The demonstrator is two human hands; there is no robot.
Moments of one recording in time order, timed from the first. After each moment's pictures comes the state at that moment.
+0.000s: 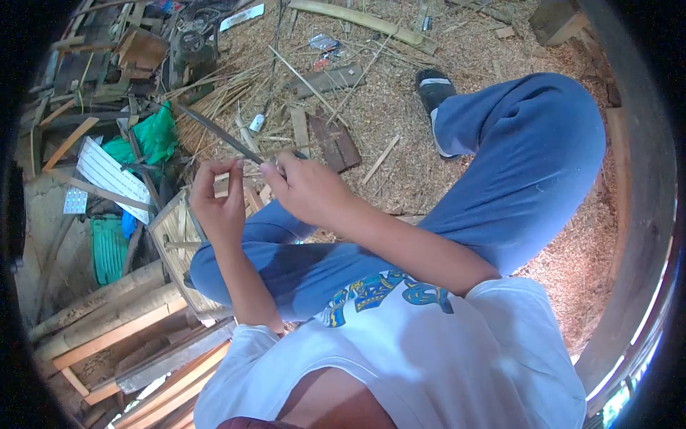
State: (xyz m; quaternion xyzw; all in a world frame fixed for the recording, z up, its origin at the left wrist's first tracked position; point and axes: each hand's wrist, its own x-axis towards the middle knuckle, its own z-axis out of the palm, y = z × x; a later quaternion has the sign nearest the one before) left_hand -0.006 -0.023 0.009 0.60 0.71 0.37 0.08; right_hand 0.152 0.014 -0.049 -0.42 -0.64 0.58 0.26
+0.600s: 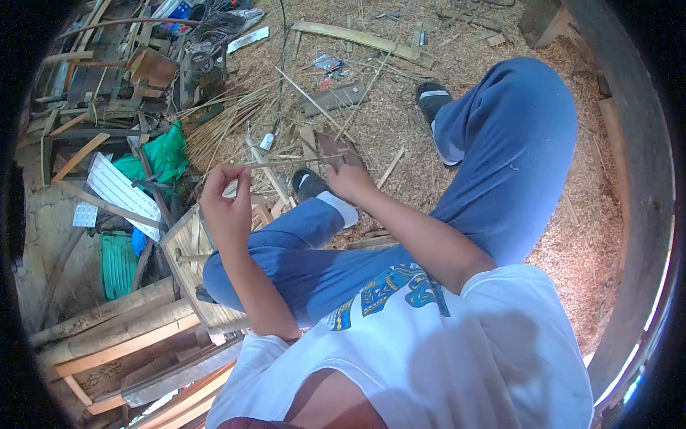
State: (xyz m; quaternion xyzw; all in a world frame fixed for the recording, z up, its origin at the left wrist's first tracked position) left_hand -0.025 -0.021 0.015 0.56 0.73 0.36 0.11; right_hand 0.144 0.027 -0.171 -0.56 -0.58 0.59 0.01
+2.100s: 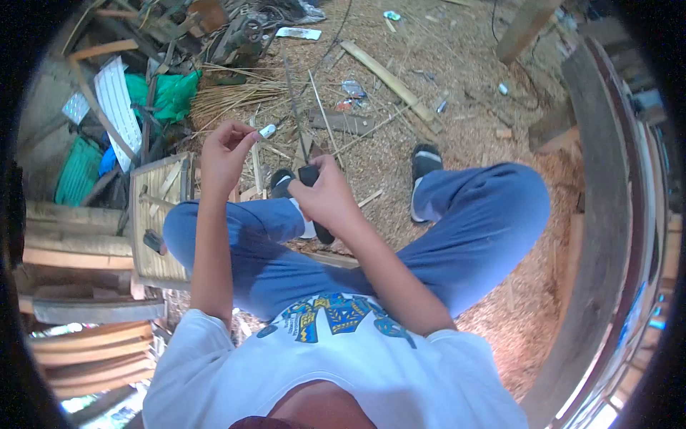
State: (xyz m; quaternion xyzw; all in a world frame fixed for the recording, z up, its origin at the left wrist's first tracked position) left_hand -0.038 -0.012 0.008 0.46 0.73 0.46 0.20; right_hand 0.177 0.012 -0.016 -0.44 -0.51 0.70 0.25
